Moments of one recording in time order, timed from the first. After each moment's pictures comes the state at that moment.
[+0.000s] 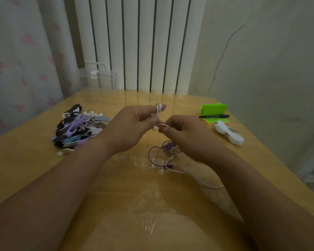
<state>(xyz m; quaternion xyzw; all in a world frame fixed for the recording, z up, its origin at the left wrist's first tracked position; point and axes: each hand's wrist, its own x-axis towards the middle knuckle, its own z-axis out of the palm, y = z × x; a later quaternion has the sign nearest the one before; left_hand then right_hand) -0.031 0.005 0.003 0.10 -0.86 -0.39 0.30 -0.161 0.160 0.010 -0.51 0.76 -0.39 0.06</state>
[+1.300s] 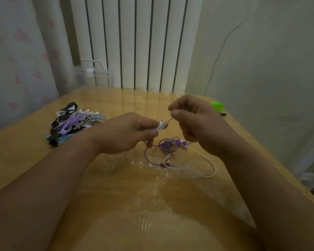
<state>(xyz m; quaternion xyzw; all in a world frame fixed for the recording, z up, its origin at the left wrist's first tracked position) -0.023 0.008 0.018 0.06 -0.93 -0.33 0.11 -0.180 0.173 0.028 -0.49 0.65 -0.55 0.17</state>
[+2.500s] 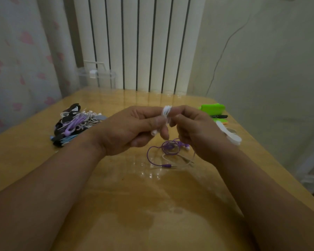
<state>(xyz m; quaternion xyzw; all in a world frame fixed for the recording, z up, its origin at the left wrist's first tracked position) -0.026 0.009 0.017 -0.06 -0.75 -0.65 0.12 -0.176 0.165 0.011 -0.46 0.61 -0.60 0.23</state>
